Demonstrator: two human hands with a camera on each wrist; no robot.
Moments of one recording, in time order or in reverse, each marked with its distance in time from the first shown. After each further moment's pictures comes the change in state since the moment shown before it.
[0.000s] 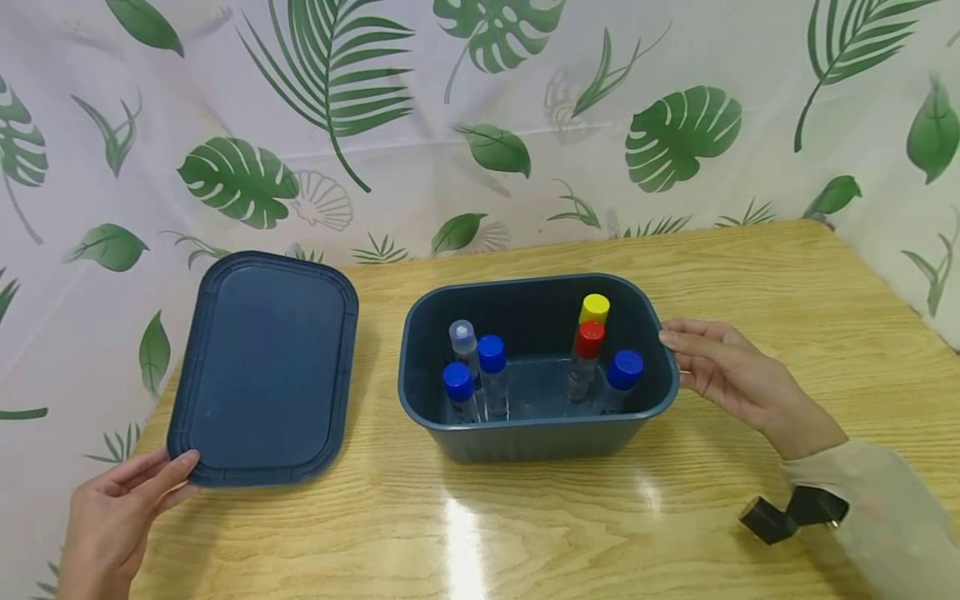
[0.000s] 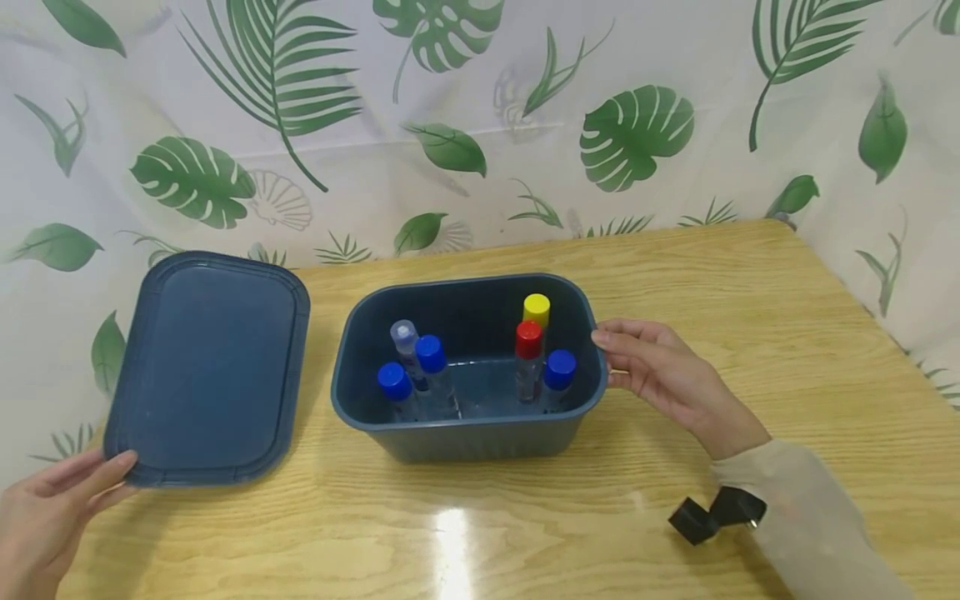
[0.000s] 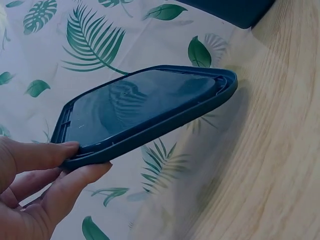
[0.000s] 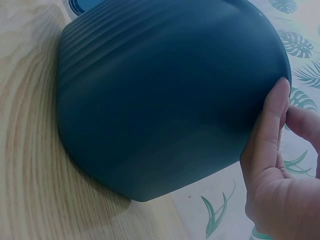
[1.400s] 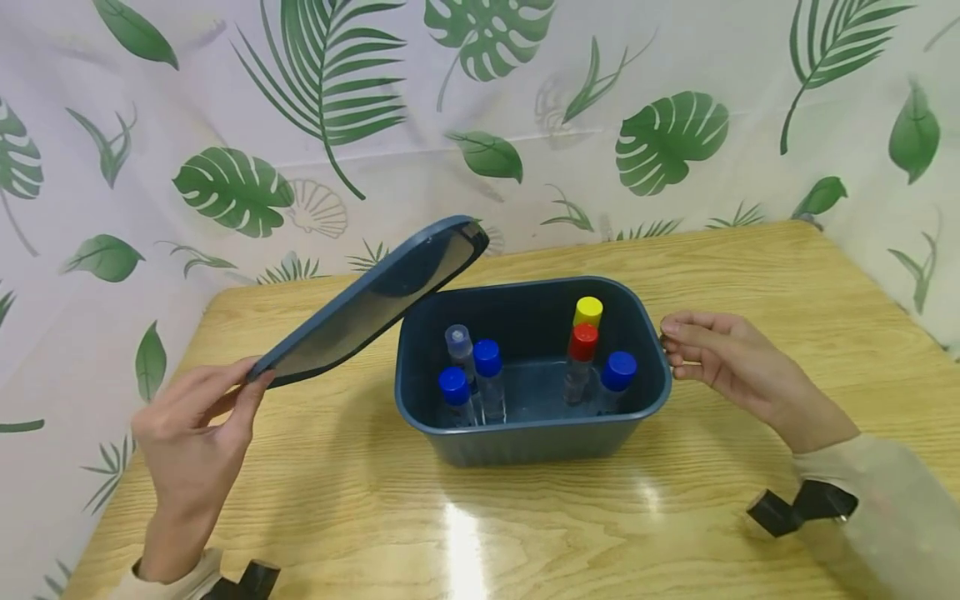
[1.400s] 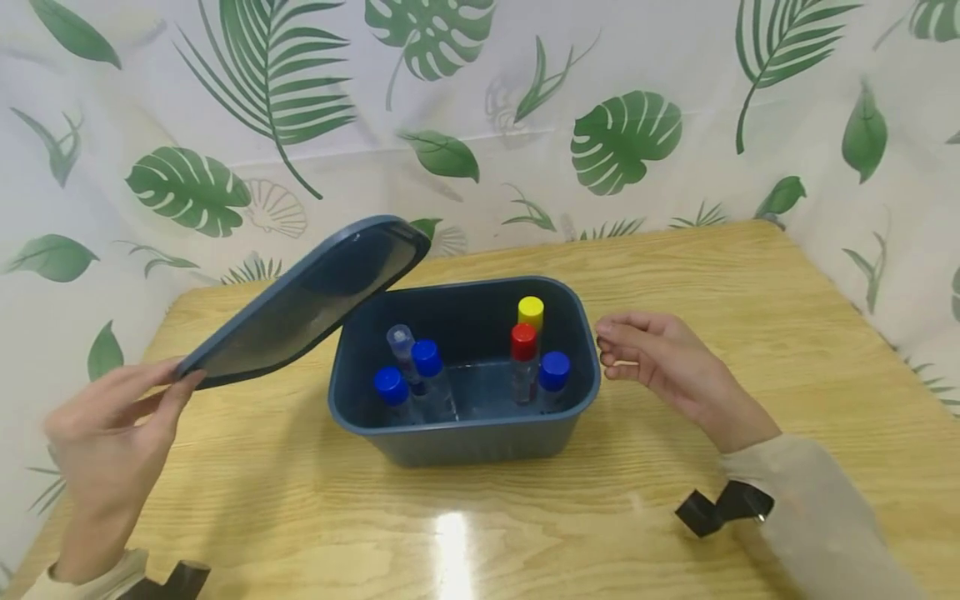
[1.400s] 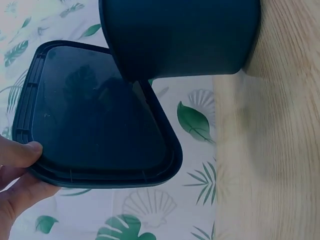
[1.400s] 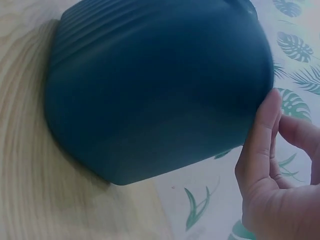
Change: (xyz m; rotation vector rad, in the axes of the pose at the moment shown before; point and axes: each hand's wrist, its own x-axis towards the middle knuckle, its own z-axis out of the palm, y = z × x) left_hand -0.054 0.102 0.172 0.398 -0.025 1.205; right_hand -0.005 -0.014 0.003 -0.282 0.178 0.006
